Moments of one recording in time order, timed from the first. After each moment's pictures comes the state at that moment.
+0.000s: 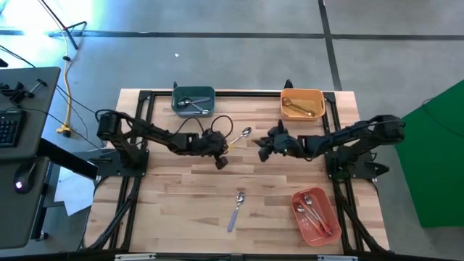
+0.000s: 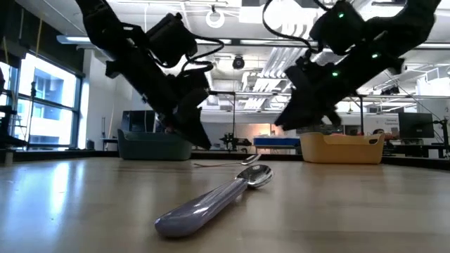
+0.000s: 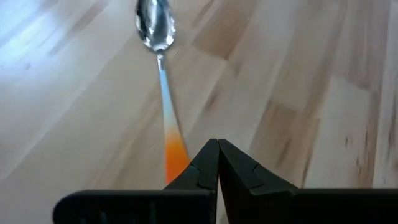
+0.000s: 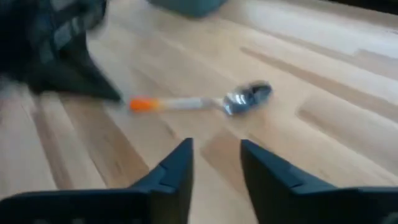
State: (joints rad) left arm 0.05 1.73 0.76 0.19 -0.24 -0.32; right arm -0.04 1.45 0.52 0.33 0.42 0.61
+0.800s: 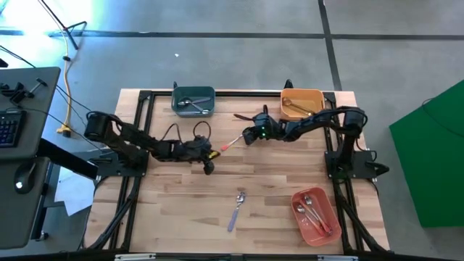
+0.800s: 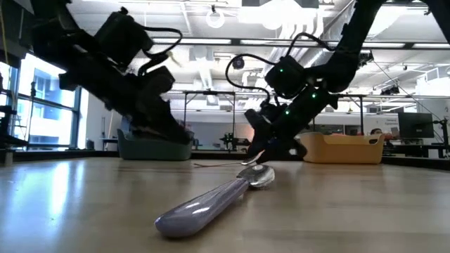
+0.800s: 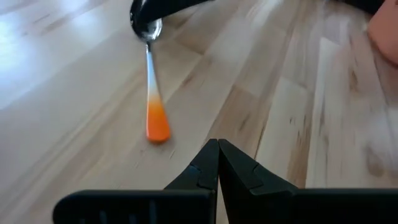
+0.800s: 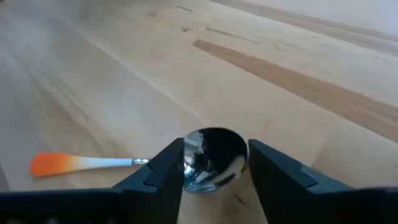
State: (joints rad) left arm -0.02 1.60 0.44 0.60 -0.25 -0.44; right arm -0.32 1.87 0.77 0.38 0.13 0.60
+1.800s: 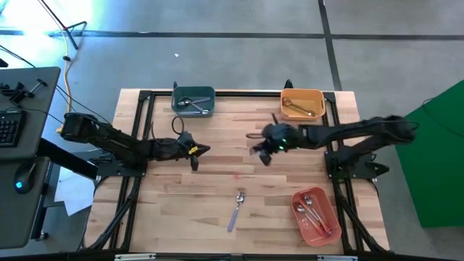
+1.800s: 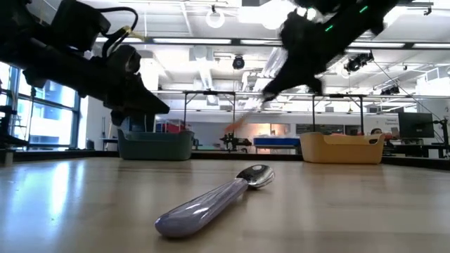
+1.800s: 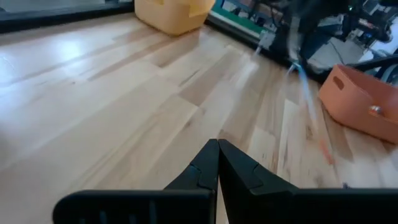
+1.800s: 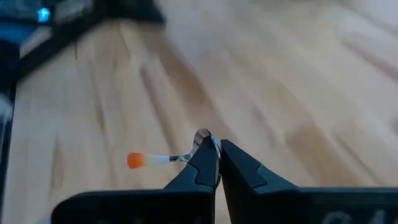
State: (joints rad) left arm -0.03 1.32 0.19 0.81 -0.30 -0.46; right arm -0.05 1.32 0.78 -0.12 0.05 0.52
